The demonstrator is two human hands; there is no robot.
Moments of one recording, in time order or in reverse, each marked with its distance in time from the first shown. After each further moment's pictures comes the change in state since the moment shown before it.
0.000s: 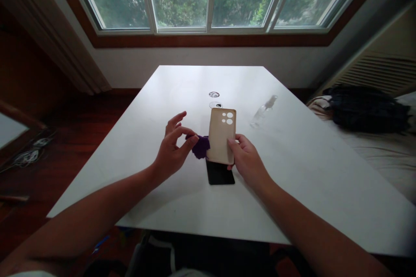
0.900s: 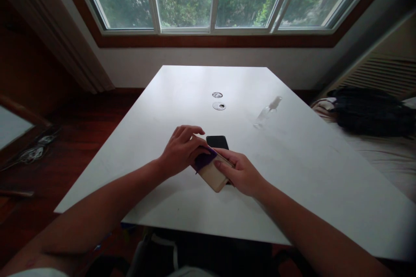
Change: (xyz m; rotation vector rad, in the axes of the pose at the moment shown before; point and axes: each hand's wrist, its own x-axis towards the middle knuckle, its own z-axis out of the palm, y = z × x) left_hand 0.006 -0.008 -0.009 0.404 -0.216 0.422; right_hand -0.025 -0.004 0.002 -0.079 -0.528 -0.163
